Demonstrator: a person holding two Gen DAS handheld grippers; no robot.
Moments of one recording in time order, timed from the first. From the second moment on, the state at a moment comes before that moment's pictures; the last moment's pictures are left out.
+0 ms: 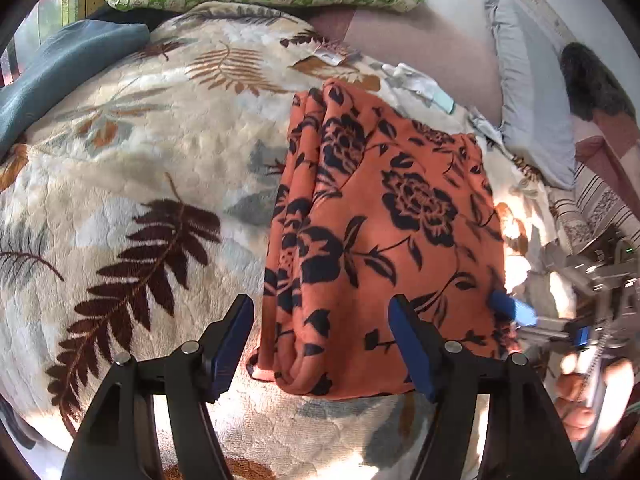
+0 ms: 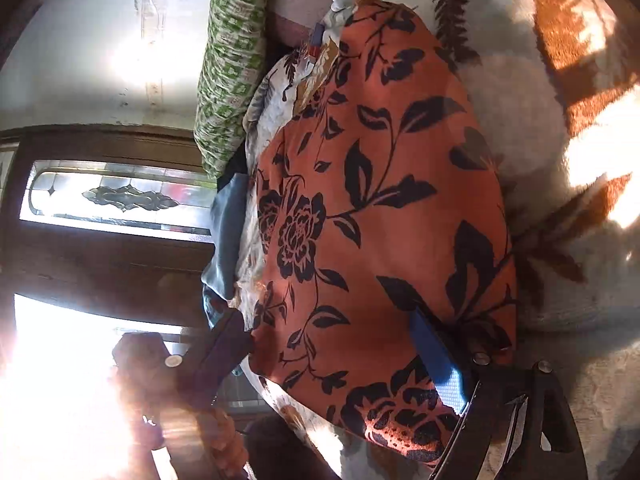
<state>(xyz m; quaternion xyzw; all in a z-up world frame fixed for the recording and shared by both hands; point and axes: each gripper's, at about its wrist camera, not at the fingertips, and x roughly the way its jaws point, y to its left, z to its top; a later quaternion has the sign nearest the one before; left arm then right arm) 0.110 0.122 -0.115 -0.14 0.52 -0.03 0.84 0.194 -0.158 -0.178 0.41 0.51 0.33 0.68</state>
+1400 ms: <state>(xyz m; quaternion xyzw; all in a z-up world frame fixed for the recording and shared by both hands) 0.141 0.140 -0.113 -0.16 0.50 0.01 0.85 0.217 -0.162 -0.124 0.36 0.47 0.33 0.73</state>
